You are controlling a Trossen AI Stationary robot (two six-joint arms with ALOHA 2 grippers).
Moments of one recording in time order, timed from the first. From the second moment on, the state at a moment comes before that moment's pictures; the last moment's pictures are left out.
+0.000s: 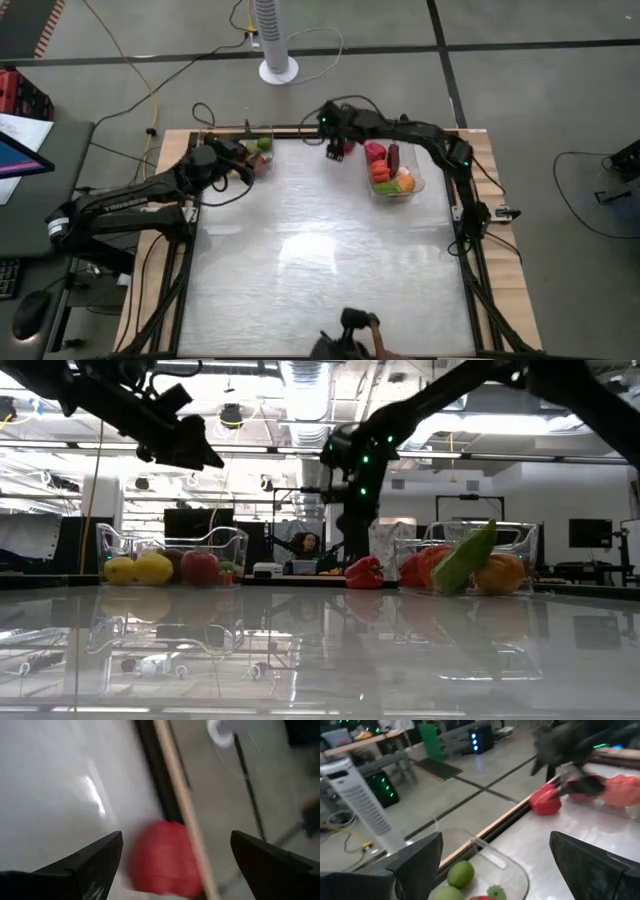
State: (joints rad) left arm 0.49 0.78 0.49 0.01 -0.40 0.03; right arm -0.53 2.12 1.76 -0.66 0.34 -0.36
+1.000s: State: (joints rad) left arm 0.49 0.75 0.53 0.02 -0.27 0.15; right arm -0.59 2.26 1.91 -1.01 0.23 -0.31
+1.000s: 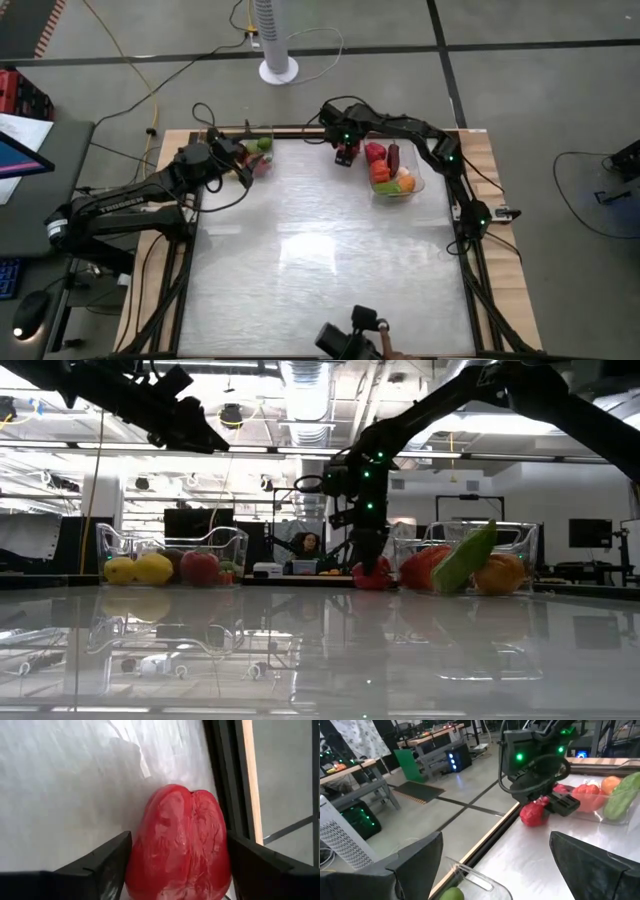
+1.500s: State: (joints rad) left arm 0.48 0.72 0.53 0.01 -0.22 0.15; right arm -0.48 2.19 2.03 -1.16 0.21 -0.31
